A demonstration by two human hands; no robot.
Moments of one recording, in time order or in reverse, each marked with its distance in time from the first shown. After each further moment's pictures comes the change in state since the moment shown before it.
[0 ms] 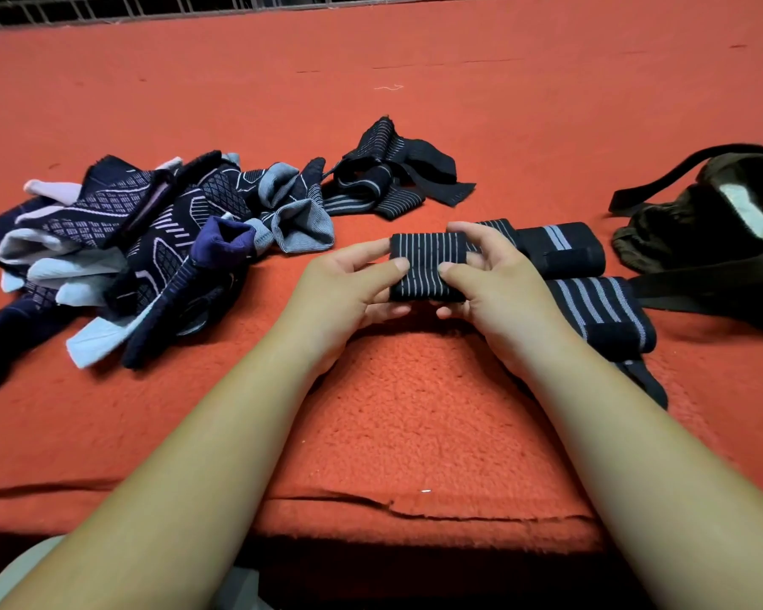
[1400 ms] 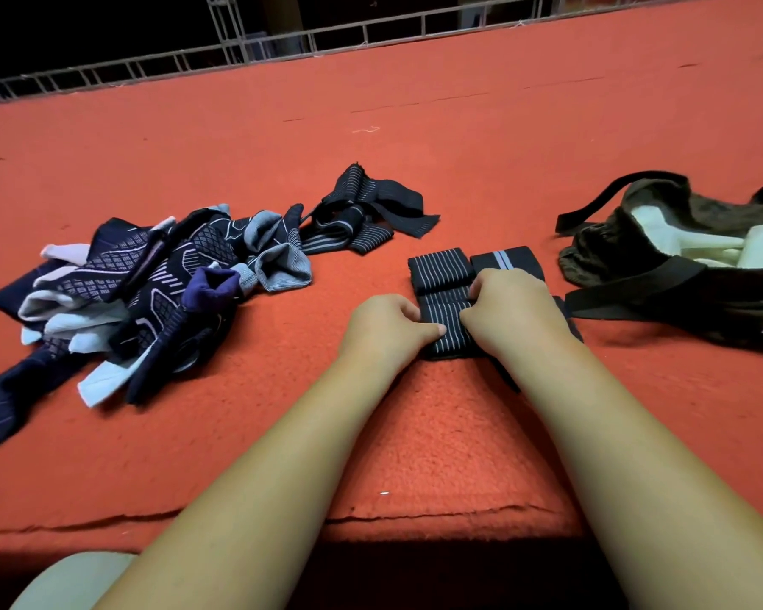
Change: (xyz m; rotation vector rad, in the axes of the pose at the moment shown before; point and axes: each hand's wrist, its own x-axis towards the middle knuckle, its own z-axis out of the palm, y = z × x) left_hand 0.022 -0.022 0.074 0.944 0.148 -0.013; right_hand 0.004 -0.019 -0.061 -1.232 0.197 0.067
